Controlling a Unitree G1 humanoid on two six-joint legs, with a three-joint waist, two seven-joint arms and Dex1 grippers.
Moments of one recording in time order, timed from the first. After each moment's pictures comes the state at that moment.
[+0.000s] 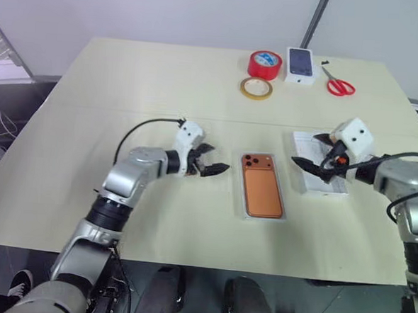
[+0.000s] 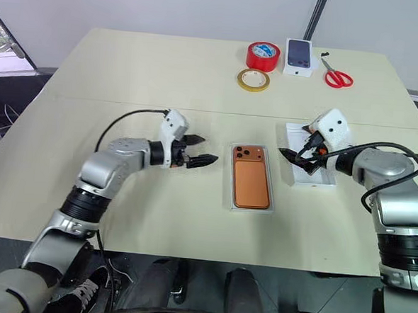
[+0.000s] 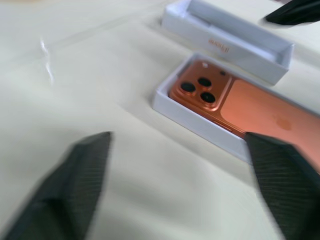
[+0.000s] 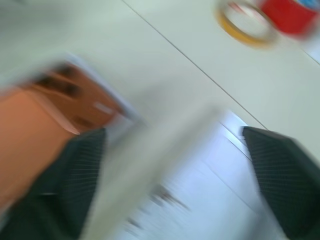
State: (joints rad) left arm -0.62 0.38 -0.17 0.11 -0.32 0.53 -0.86; right arm -0.39 -0.83 -0.12 -0.03 0.20 0.56 0.78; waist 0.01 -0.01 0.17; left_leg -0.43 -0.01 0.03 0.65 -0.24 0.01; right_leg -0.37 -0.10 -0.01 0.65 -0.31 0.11
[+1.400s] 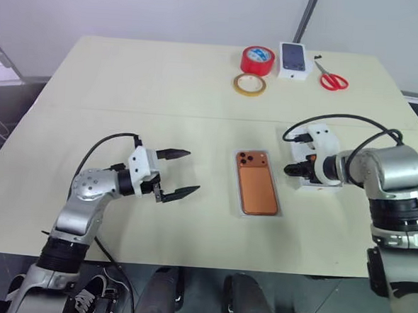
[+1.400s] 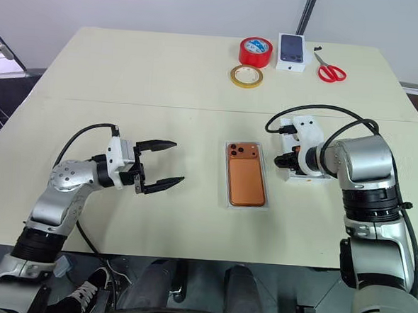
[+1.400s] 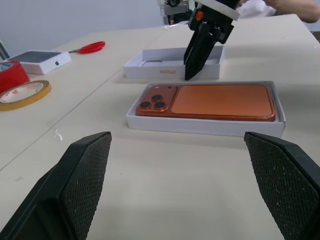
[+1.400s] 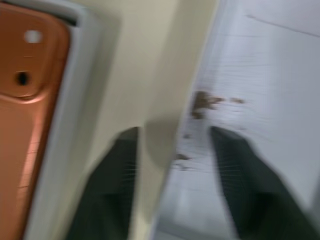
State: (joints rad) left arm -0.27 0.50 -0.06 -0.05 -0.34 -0.03 -1.05; right arm -0.73 -0.69 0.04 0.02 0.34 1.49 0.48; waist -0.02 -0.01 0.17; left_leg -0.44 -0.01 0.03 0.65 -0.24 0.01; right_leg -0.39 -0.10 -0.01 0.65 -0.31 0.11
